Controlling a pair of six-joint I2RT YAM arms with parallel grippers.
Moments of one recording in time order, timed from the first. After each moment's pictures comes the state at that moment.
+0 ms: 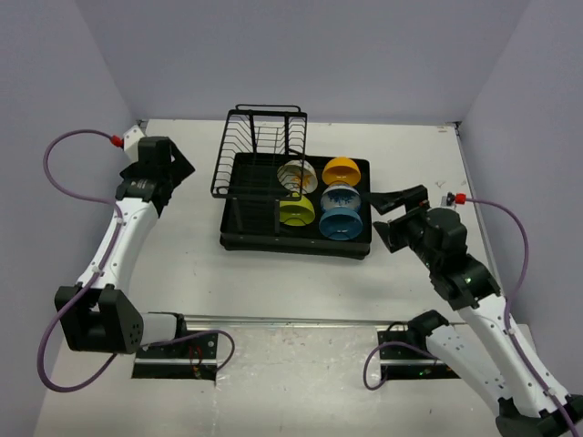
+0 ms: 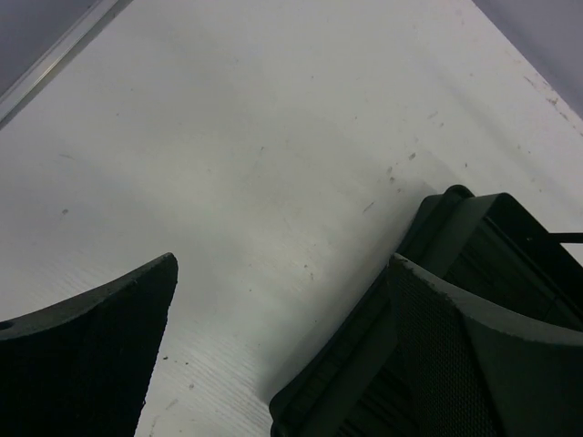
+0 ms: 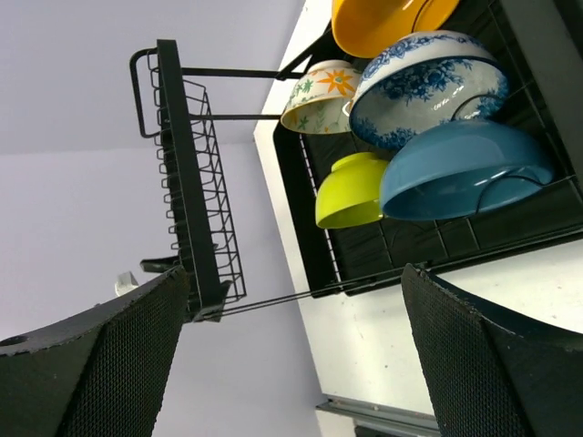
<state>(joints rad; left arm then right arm) -0.05 1.30 1.16 -0.52 -0.41 -0.64 0.43 0.65 0.76 -0.46 0.11 1.41</state>
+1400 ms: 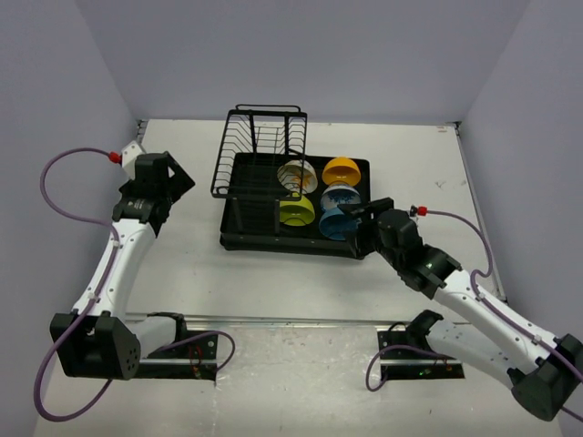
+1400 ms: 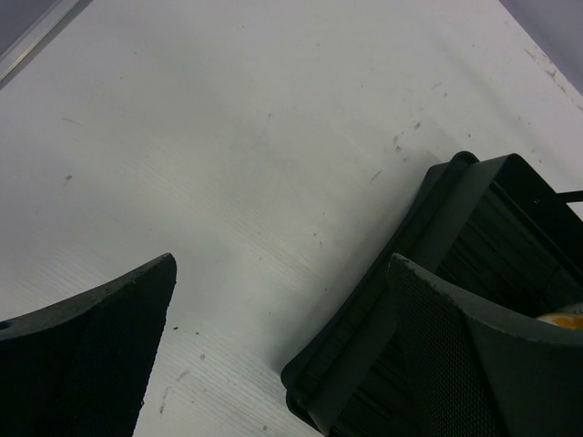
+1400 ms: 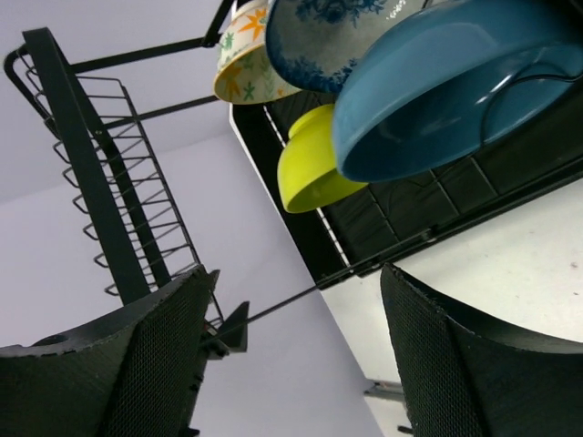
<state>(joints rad) -0.05 1.16 1.02 -0.52 -0.37 -0.66 0.66 0.84 0.67 -0.34 0.26 1.72</state>
